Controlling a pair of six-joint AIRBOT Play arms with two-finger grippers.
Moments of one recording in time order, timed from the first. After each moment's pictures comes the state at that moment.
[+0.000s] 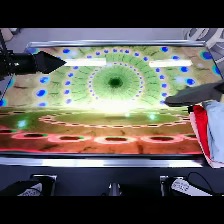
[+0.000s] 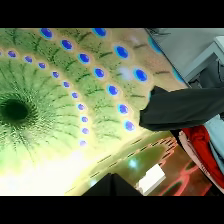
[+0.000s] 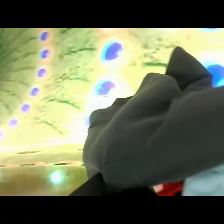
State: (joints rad) left arm -0.03 -1.21 1.55 0.63 -1.21 -1.18; right arm -0.75 -1.33 1.53 -0.92 1.35 1.00
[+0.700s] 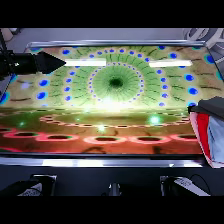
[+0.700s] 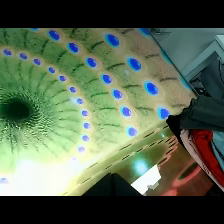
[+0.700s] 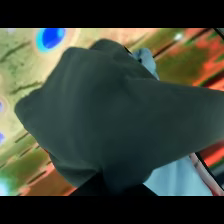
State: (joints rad) left arm -0.03 -1.21 1.55 0.63 -1.21 -1.18; right arm -1.23 -1.23 1.53 -1.06 1.48 1.10
